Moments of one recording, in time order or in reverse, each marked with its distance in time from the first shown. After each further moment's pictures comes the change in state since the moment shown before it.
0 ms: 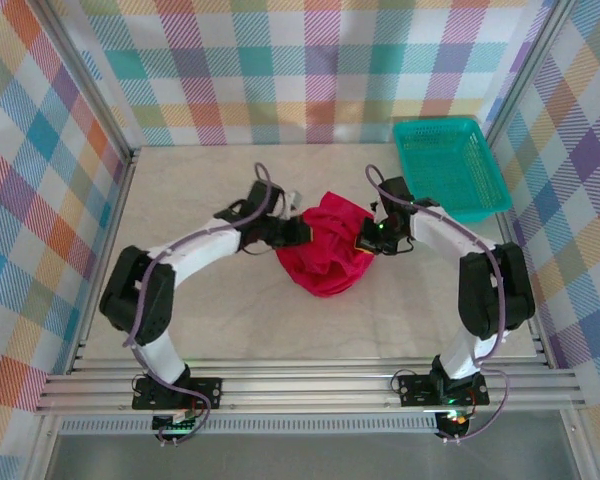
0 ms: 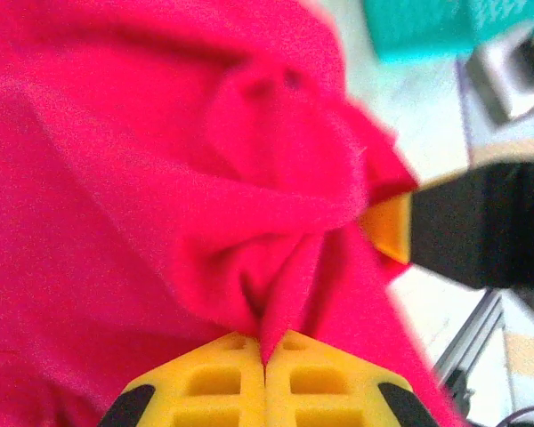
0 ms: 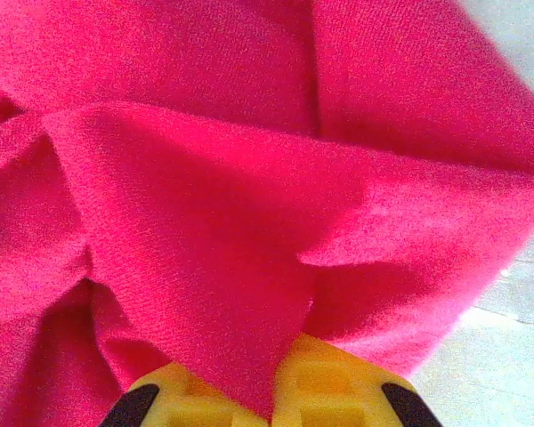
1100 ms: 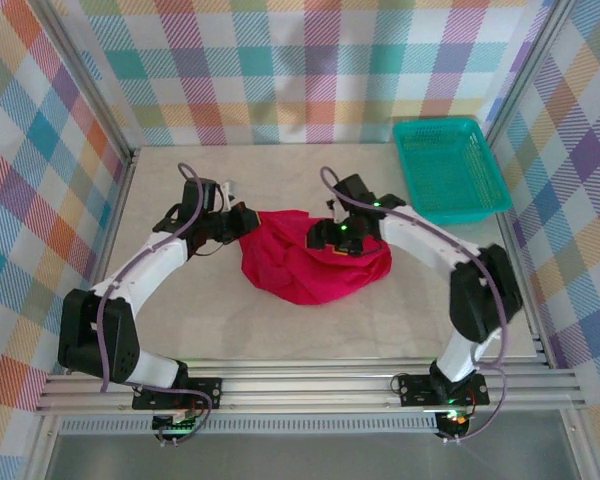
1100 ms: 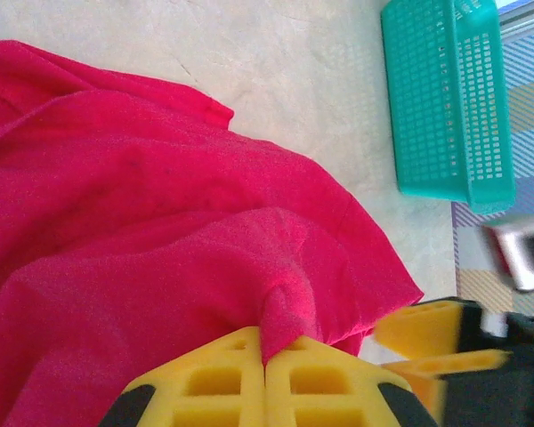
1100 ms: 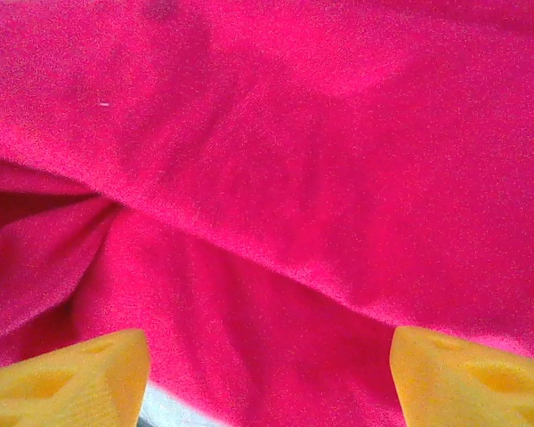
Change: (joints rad) left arm 0.232 -0.249 -0.216 0.027 0.003 -0.063; right arm 0.277 0.077 0.167 -0.012 0.002 0.034
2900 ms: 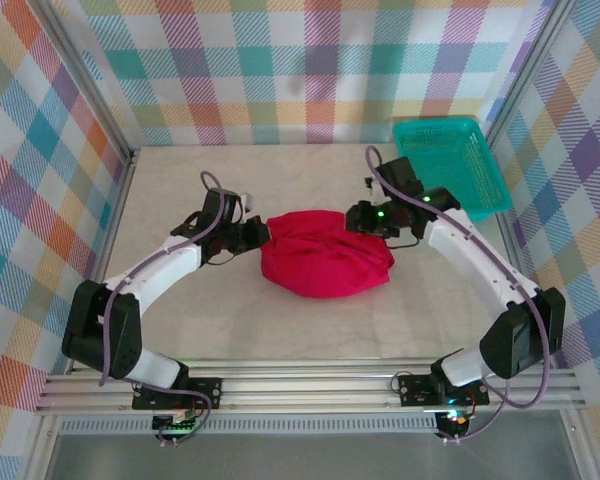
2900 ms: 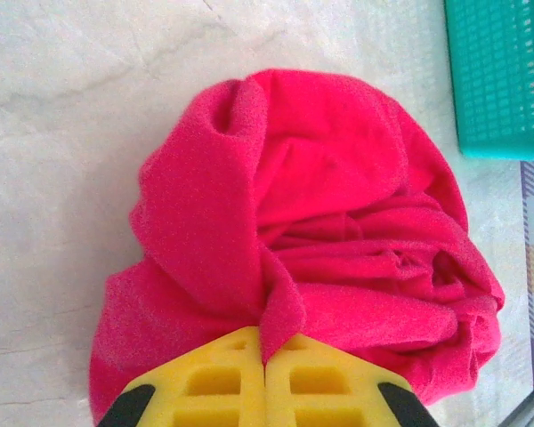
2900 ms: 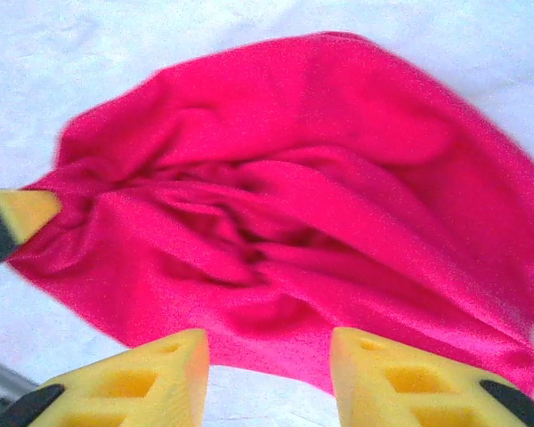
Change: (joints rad) left arm -0.110 0.028 -0.044 0.002 -0.129 0.026; right arm -0.124 -0.275 0.033 -0.150 0.110 -0.088
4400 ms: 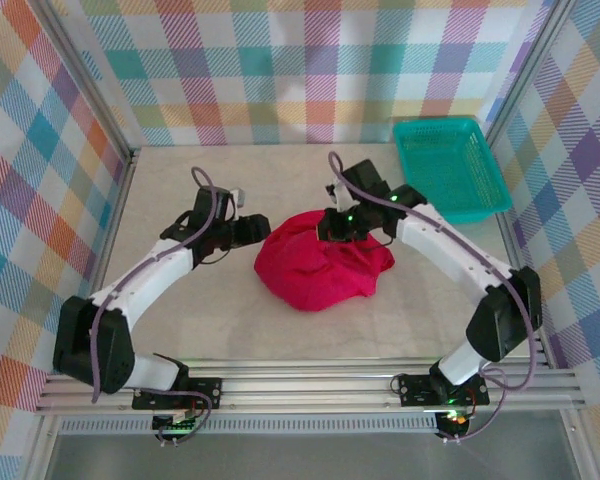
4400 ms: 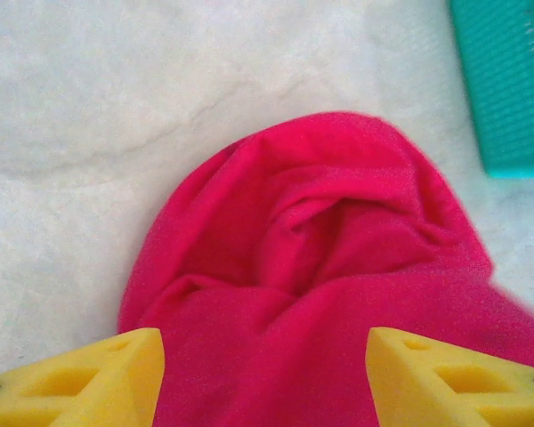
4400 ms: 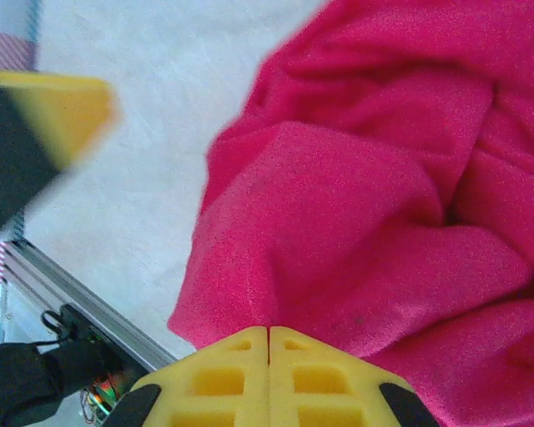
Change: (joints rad) left arm 0.009 -0.101 0.014 -0.063 -0.095 0.091; right arm 0.140 0.112 0.032 0.036 -0.150 0.023
